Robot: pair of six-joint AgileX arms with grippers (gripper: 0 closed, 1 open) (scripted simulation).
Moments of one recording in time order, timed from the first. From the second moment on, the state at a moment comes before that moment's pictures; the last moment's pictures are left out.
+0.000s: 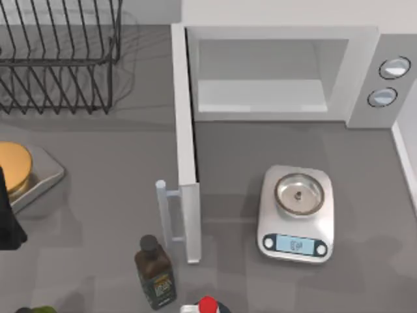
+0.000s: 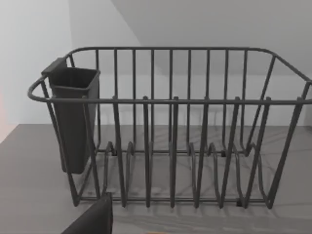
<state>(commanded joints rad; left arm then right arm) 0.00 0.00 0.00 0.00 0.00 0.00 -0.22 1.40 0.85 -1.03 -0.01 -0.73</state>
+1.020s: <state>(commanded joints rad) 0.00 0.00 0.00 0.00 0.00 0.00 0.07 1.59 1.08 -0.76 0.10 -0.50</state>
